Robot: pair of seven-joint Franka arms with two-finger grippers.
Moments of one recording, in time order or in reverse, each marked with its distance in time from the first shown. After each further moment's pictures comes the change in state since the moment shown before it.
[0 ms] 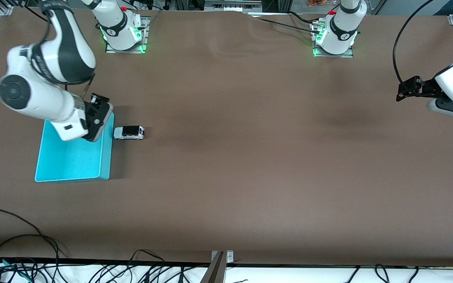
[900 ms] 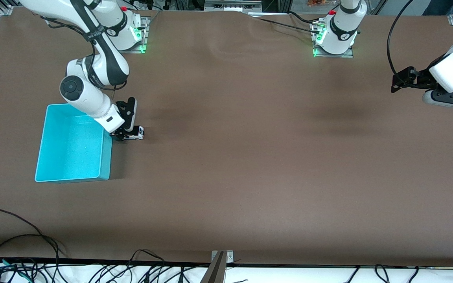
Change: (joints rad) left arm 0.006 0.003 -0.048 0.098 -0.033 -0.121 -0.173; right arm 0.016 0.076 0.007 -0.390 -0.001 0.644 -0.299
